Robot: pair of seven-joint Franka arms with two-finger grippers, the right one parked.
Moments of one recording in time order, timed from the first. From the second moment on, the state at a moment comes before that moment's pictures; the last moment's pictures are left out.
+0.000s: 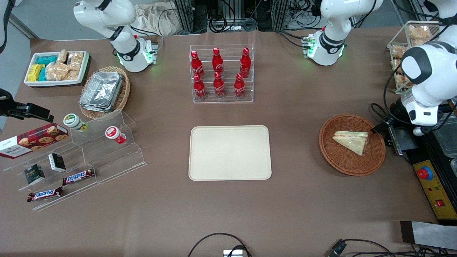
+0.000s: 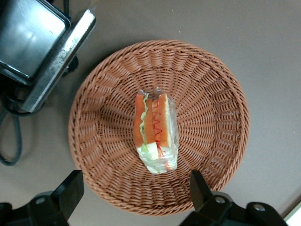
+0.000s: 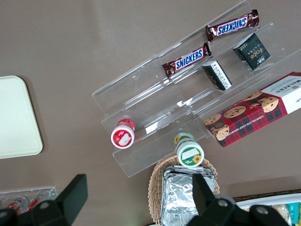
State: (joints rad) arm 0.19 -0.04 -0.02 -2.34 -0.17 2.33 -0.44
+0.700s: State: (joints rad) arm 0.15 0.10 -0.03 -2.35 -0.34 2.56 -0.45
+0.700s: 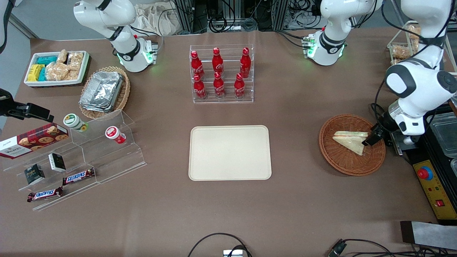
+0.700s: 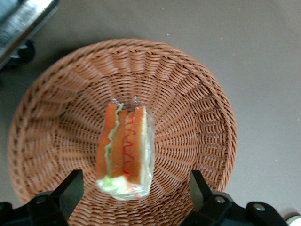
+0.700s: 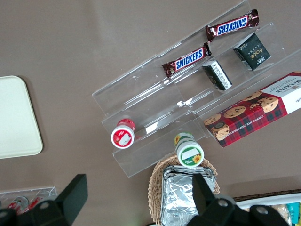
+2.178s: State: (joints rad) arm 0.11 0.23 -0.03 -2.38 -0.40 2.72 -0.44
